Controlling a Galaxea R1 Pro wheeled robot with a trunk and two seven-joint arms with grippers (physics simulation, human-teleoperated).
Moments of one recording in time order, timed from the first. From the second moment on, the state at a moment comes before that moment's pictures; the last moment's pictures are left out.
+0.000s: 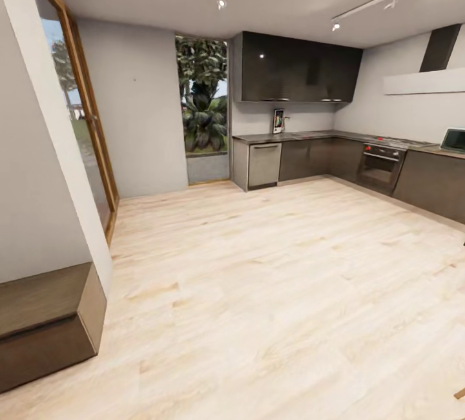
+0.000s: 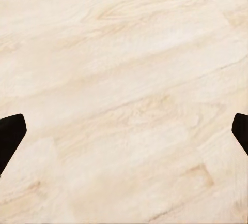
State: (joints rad) left arm 0.02 0.00 0.03 -0.58 0.00 -0.17 0.01; right arm -0.03 -0.03 0.00 -0.46 0.01 -0.33 0.00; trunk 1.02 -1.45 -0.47
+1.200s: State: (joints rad) left arm 0.02 0.00 0.03 -0.58 0.00 -0.17 0.00; right arm -0.03 -0.03 0.00 -0.46 0.01 -0.33 0.00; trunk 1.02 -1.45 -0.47
